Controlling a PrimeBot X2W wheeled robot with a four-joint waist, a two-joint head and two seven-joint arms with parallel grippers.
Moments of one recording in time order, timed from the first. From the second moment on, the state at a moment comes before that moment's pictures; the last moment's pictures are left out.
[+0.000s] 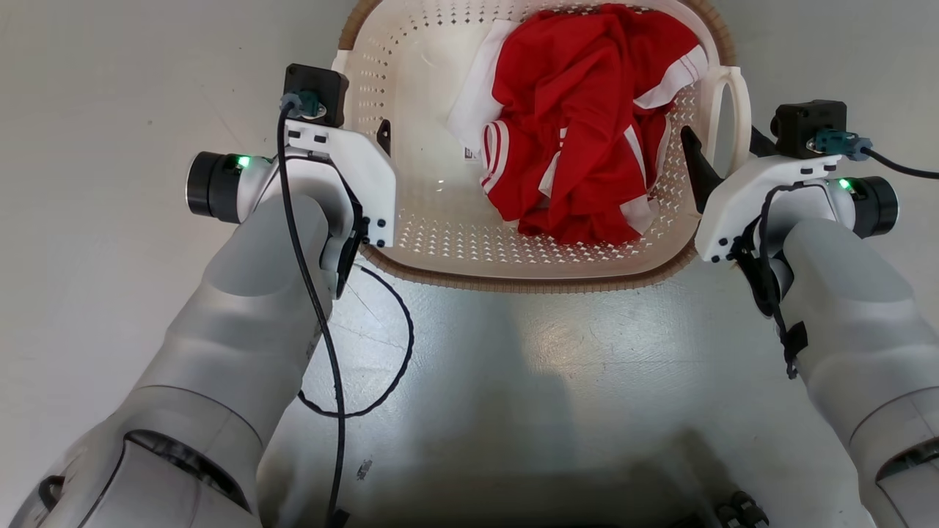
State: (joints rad) left arm -1.12 0.03 -0.76 1.18 -0.68 0.10 -0.04; right arm -1.04 -0.13 0.36 1.27 0.38 0.12 -0.18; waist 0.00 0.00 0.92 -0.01
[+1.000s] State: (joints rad) left arm -1.14 0.03 -0.85 1.21 -0.78 0.11 -0.04; right arm -1.05 -0.11 0.40 1.29 0.43 0.12 -0.17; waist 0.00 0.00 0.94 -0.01
